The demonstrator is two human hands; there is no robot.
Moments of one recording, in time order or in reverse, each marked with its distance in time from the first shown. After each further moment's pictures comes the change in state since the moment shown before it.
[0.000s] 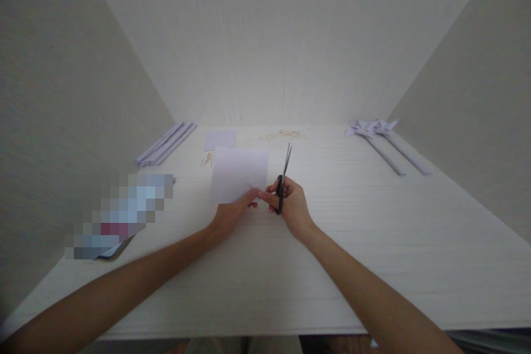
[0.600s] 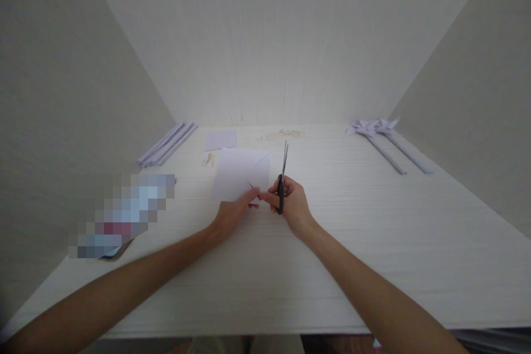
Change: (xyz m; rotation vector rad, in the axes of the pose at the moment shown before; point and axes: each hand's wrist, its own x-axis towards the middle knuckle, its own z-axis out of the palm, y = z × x) left_hand 0.005 -0.011 0.005 -0.131 0.009 0.084; right_hand 0.000 0.000 -0.001 0.009 -0.026 0.000
